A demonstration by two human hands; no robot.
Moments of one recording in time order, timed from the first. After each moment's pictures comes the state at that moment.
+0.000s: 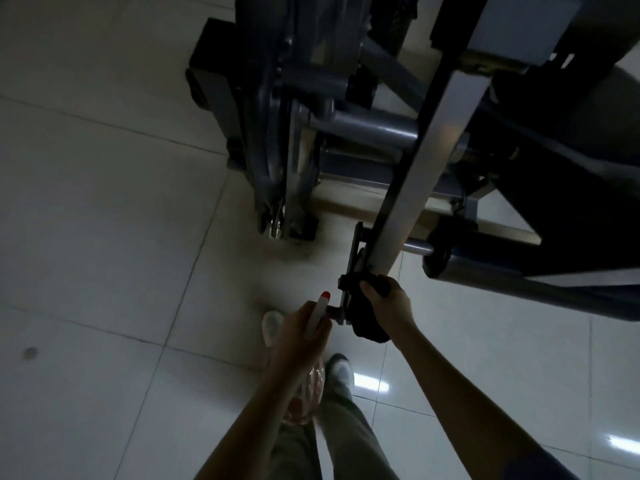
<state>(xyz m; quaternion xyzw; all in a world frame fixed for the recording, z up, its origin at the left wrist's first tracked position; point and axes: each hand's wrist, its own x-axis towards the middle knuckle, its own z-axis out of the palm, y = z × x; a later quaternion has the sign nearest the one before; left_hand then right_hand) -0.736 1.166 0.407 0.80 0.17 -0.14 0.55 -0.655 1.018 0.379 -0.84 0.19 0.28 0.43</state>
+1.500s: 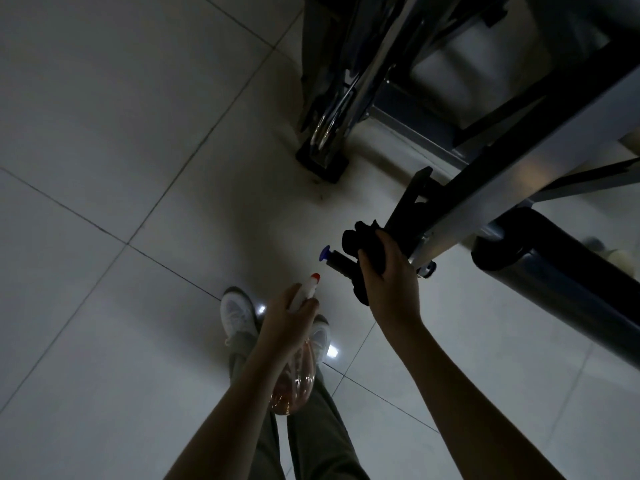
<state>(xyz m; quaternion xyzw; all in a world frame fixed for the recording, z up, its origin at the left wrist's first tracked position) -0.808 1.157 0.245 0.63 0.40 -0.15 0.65 -0.691 1.053 0.286 -0.92 -0.10 0.19 0.33</state>
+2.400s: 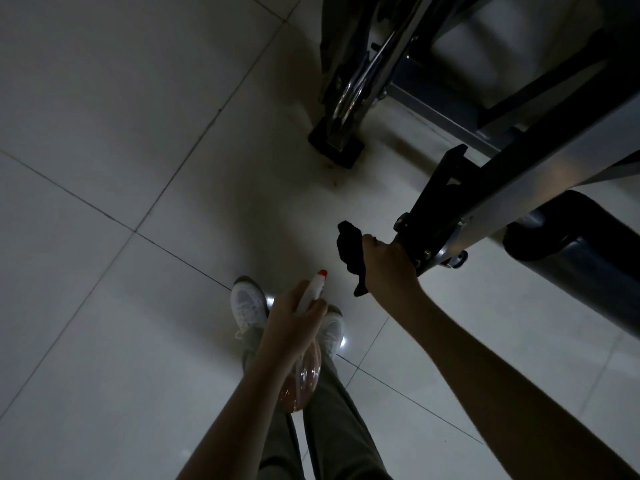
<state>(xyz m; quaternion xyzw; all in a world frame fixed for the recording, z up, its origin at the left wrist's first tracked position) -0.829 1.166 0.227 0.65 0.39 -0.15 0.63 -0.684 1.076 0.239 -0.90 -0.29 0.30 -0.08</state>
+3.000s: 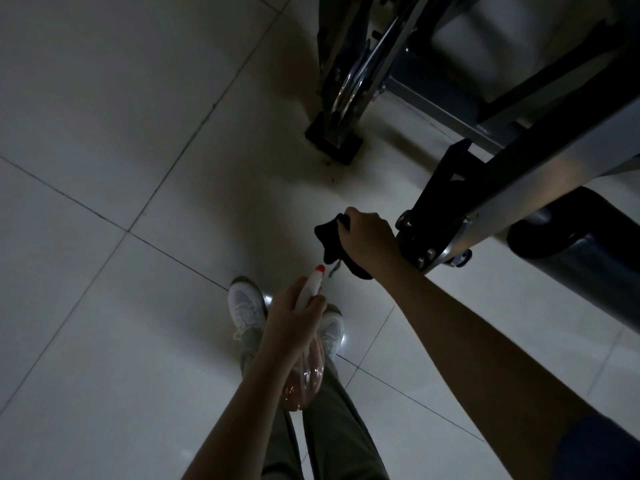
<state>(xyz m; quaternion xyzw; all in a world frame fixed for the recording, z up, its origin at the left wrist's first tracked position) -0.822 1.167 0.223 0.64 0.41 -0.14 0.64 -0.656 1.112 0.205 -0.92 -0.23 0.32 0.06</state>
